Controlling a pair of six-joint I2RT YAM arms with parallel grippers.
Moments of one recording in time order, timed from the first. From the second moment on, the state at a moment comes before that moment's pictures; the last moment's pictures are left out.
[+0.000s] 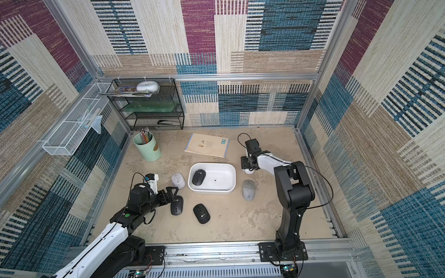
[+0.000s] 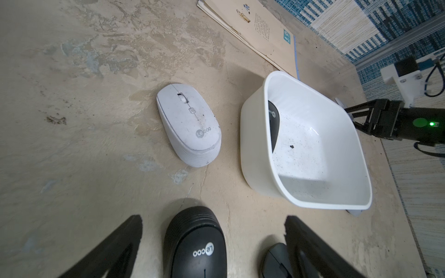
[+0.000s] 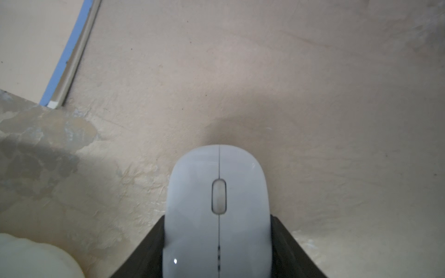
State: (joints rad) left arm -0.26 0.77 0.32 -0.18 0.16 -0.55; right arm 0.29 1.87 1.18 -0.34 0.06 0.15
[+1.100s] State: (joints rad) left arm -0.67 1.50 1.00 -0.39 -0.01 -0.52; right arm 0.30 1.18 0.64 -0.05 -0.03 0.17
